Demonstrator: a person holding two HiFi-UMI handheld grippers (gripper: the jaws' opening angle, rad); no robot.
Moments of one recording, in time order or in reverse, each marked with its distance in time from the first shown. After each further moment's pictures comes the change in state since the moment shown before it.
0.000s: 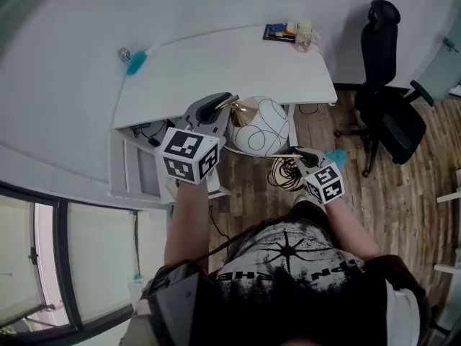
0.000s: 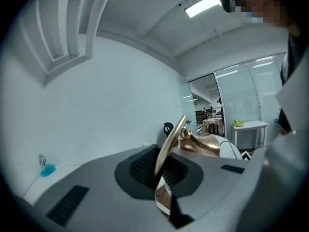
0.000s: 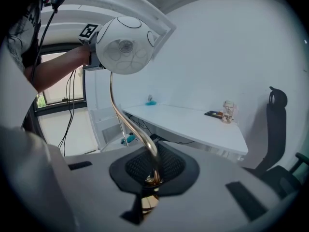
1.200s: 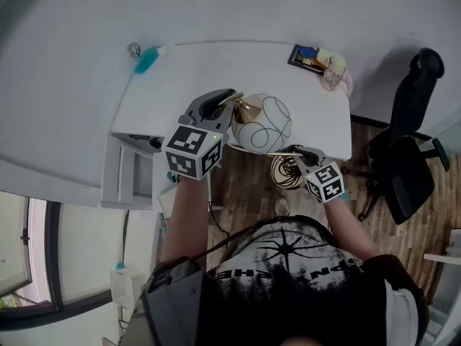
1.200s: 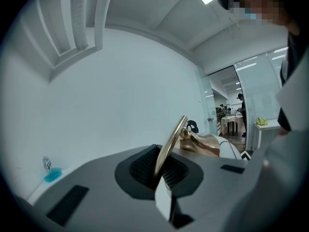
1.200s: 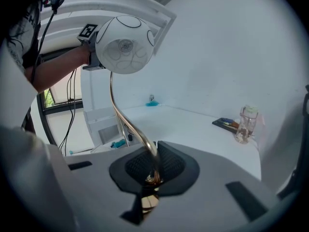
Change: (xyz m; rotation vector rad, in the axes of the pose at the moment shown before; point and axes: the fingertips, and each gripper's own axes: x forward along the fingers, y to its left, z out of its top) left arm 0.153 0.132 0.014 -0.032 0.034 0.176; right arm 0.150 -0.153 0.078 -0.066 0.022 0.179
